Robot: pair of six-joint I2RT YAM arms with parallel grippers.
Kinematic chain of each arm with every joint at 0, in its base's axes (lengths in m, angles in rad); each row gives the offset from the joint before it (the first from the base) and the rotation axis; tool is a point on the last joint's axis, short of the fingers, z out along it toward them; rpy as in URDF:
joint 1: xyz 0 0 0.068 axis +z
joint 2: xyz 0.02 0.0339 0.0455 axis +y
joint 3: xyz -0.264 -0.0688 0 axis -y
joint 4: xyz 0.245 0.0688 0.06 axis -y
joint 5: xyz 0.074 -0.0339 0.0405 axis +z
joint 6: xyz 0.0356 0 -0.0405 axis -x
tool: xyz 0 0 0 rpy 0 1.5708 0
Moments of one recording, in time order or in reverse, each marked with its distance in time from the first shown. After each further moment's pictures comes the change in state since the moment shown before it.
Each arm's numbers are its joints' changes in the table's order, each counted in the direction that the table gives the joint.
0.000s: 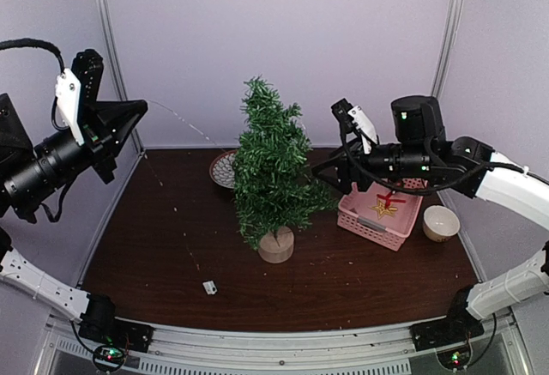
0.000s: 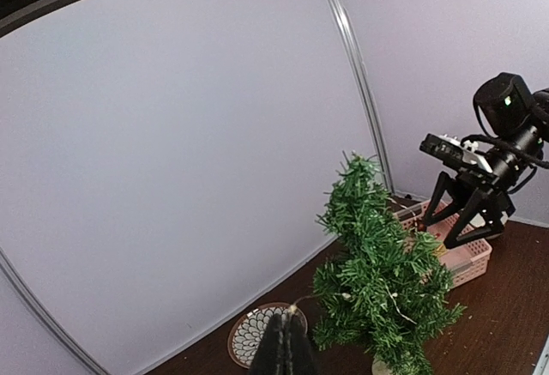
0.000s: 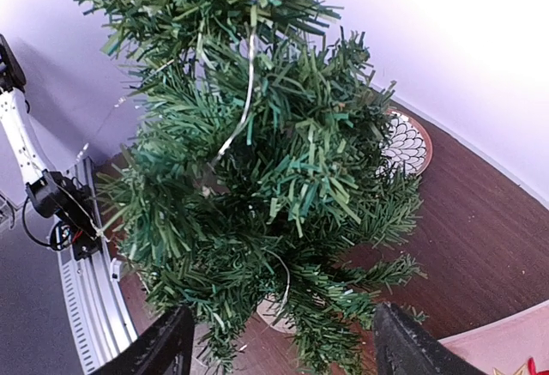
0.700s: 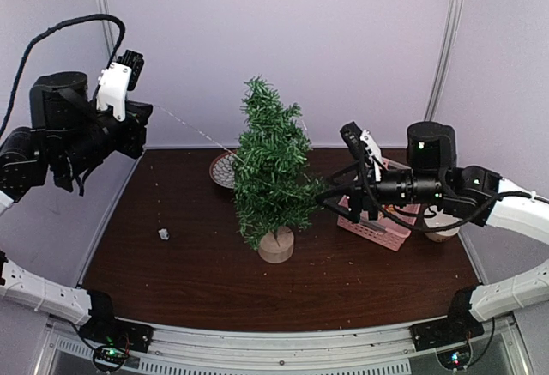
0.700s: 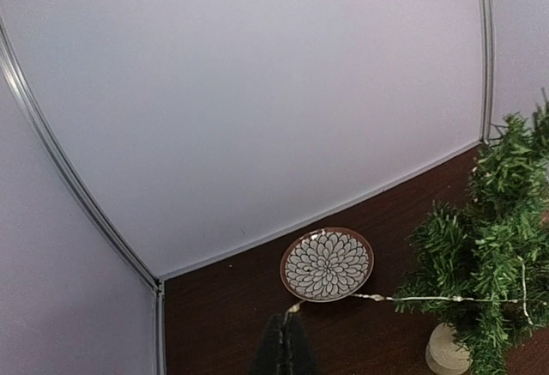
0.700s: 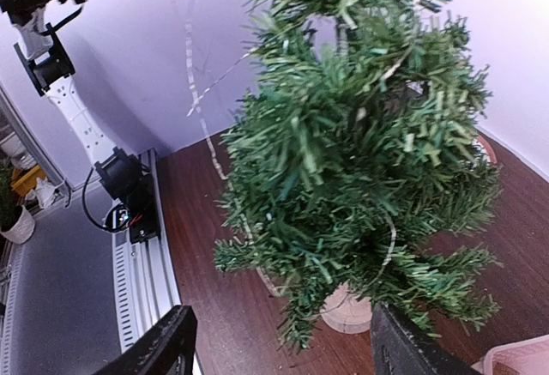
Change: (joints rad) left arm 0.396 0.135 0.106 -0.260 -0.022 0.307; right arm 0.040 -0.142 -0.204 0.152 0.155 -0.025
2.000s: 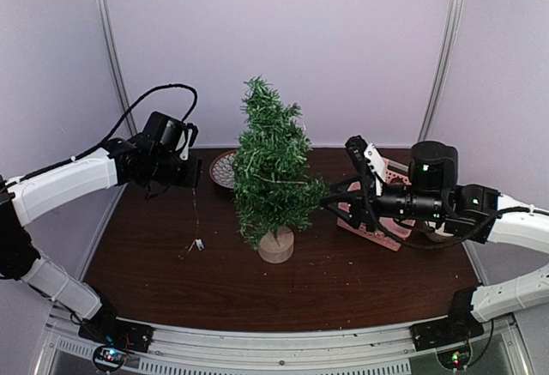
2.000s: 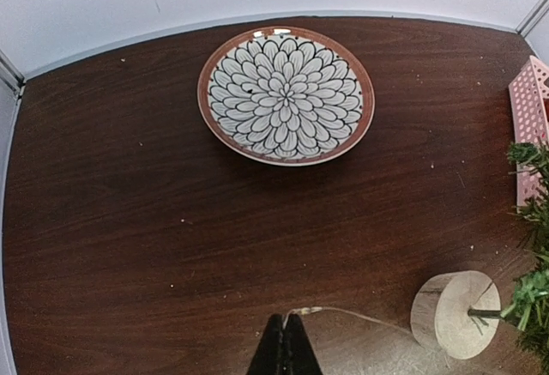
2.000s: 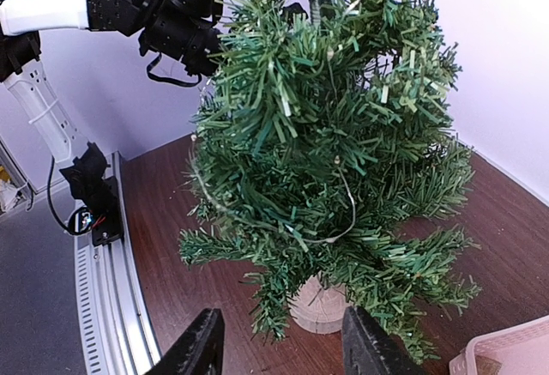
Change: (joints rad) left arm 0.555 0.399 -0.266 0.108 -0.673 0.396; right arm 0.076 -0.074 -0.161 0.134 -0.182 0.019
